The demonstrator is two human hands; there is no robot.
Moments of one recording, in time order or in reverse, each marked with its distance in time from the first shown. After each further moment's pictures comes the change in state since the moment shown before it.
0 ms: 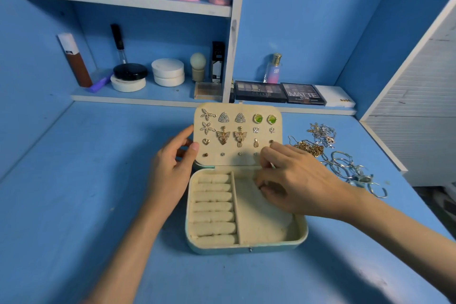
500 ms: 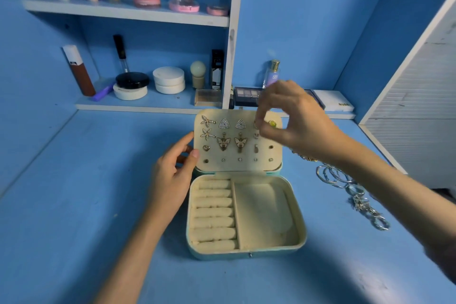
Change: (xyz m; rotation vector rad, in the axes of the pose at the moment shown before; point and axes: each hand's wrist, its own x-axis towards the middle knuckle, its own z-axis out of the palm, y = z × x) left_hand -0.004 0.006 -0.002 -0.004 0.003 -0.009; right_hand 0.054 0.027 -0.051 0.378 0.259 0.276
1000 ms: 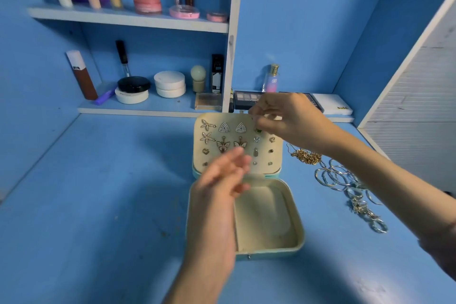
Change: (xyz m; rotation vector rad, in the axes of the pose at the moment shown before) left_hand -0.060 0.087 0.044 -0.691 0.030 -0.360; right_hand 0.010 -0.006 -0.005 0.204 -0.114 0.240
